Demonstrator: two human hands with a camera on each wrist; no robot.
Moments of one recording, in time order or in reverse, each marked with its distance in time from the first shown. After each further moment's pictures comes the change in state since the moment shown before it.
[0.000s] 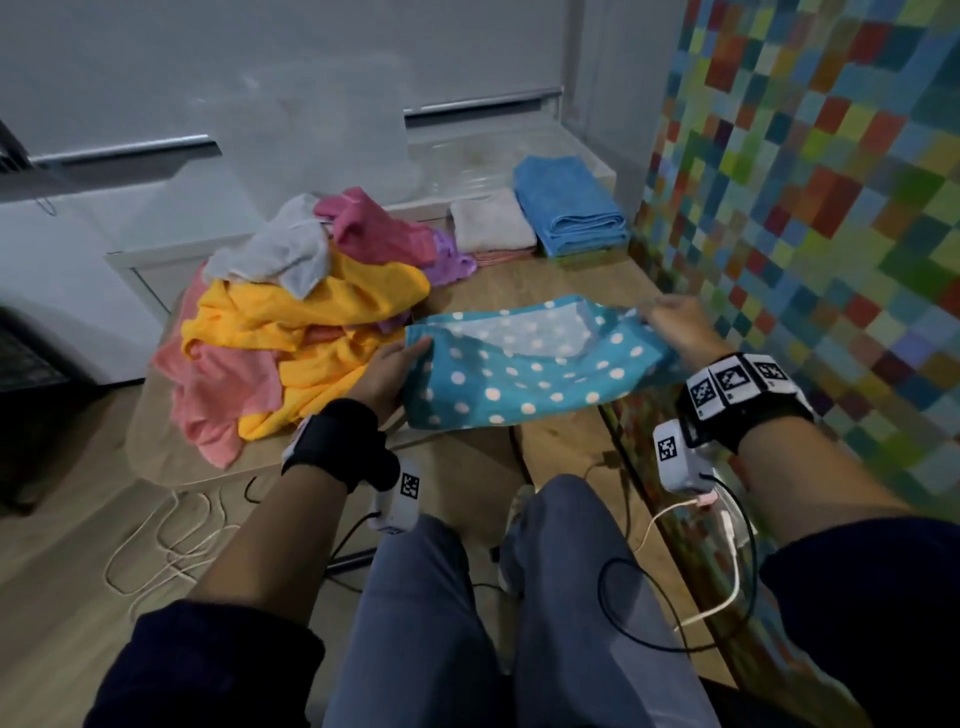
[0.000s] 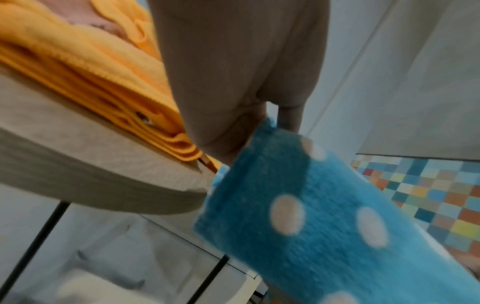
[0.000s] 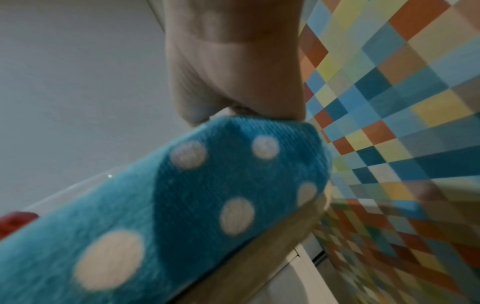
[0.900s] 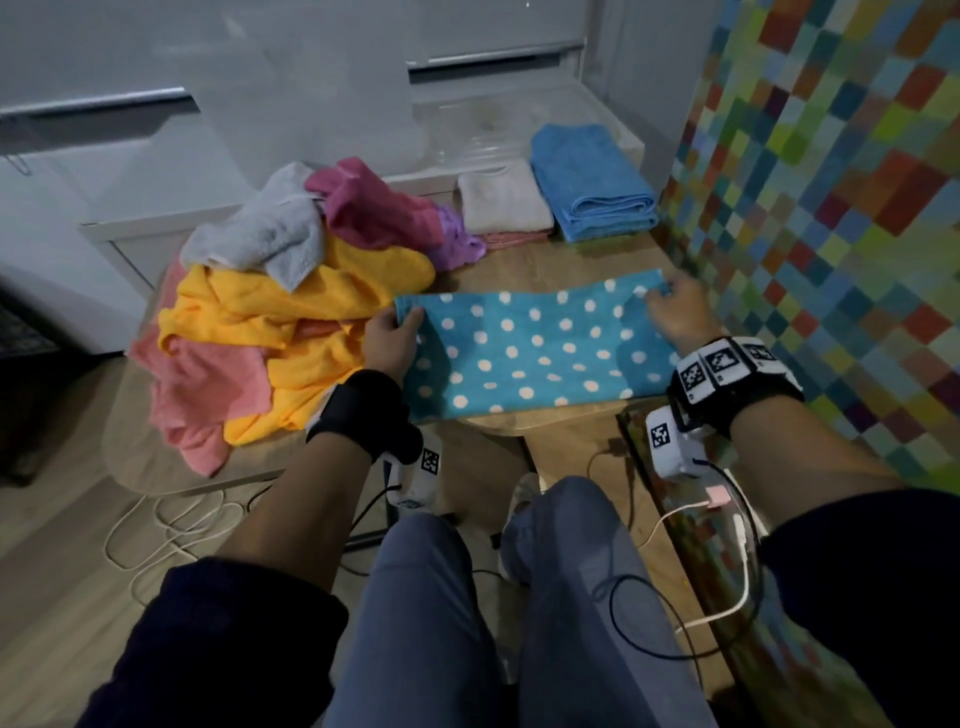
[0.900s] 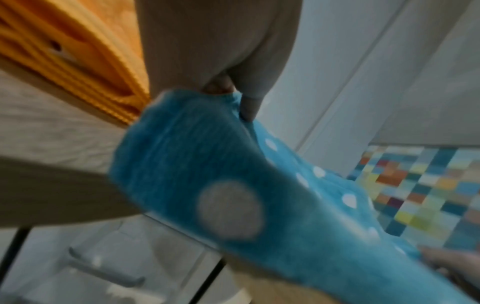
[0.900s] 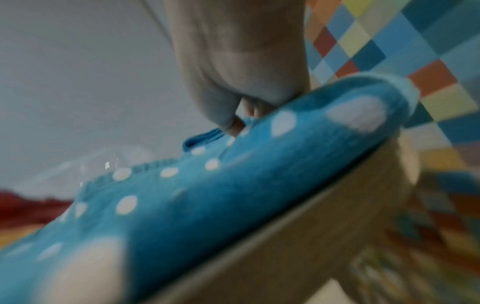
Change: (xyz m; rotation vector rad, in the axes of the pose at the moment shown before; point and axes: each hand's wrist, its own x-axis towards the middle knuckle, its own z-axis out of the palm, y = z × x) left_hand 0.053 0.001 0.002 0.270 0.374 0.117; right_hand 0.064 0.011 0.030 -0.297 0.112 -0.145
